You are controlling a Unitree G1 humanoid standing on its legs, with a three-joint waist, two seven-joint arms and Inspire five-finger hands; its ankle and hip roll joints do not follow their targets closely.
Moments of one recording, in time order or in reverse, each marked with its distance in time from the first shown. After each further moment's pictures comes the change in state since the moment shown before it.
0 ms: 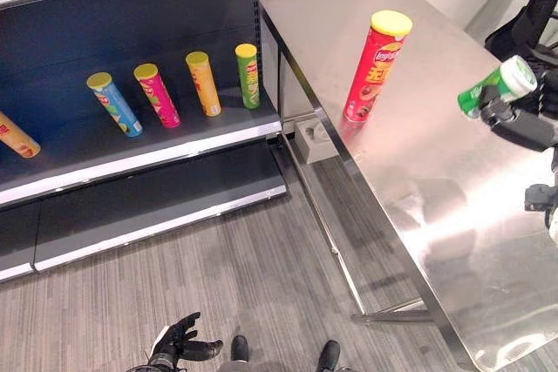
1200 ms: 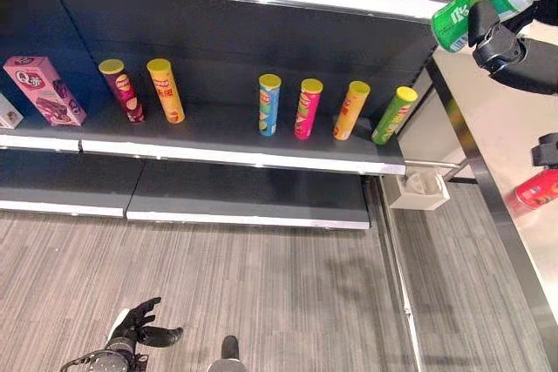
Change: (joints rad) left arm -0.038 0.165 0.023 0.021 0.037 -0.014 0.006; right arm -0.135 -0.166 0.106 -0.171 0.133 -0.064 0.026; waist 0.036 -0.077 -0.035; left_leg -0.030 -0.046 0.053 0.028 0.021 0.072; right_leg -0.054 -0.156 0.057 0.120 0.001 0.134
